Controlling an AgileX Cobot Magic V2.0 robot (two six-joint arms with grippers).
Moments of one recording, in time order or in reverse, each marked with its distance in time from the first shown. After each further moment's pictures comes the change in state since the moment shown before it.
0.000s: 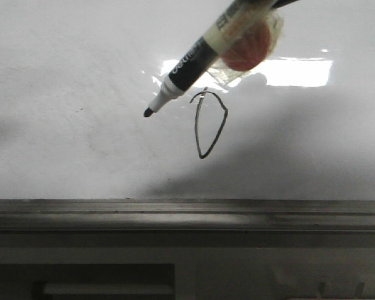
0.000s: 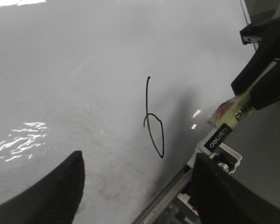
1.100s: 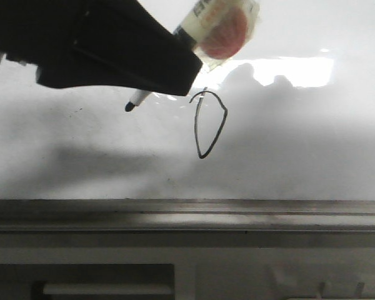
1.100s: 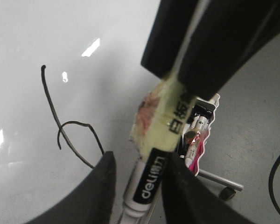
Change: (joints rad) left arm -0.487 0.418 -0.175 0.042 -0.305 0.147; right arm 0.000 0.072 -0.093 -0.020 0.086 0.000
